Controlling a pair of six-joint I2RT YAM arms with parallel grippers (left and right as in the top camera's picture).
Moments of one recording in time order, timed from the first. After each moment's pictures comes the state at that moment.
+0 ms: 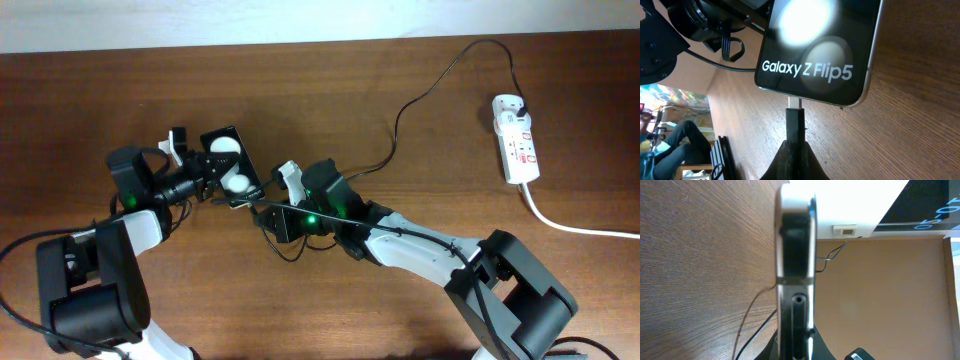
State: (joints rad) left arm 0.23 1.85 0.76 0.56 1.20 -0.96; right arm 0.74 1.81 0.96 0.26 -0.55 0.61
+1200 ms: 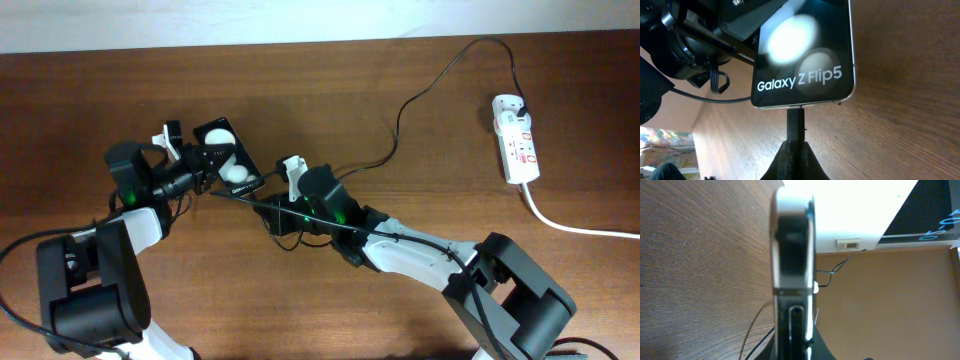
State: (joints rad) left arm 0.23 1.85 0.78 0.59 1.11 -0.97; right arm 0.77 1.81 0.94 0.37 -0.34 0.71
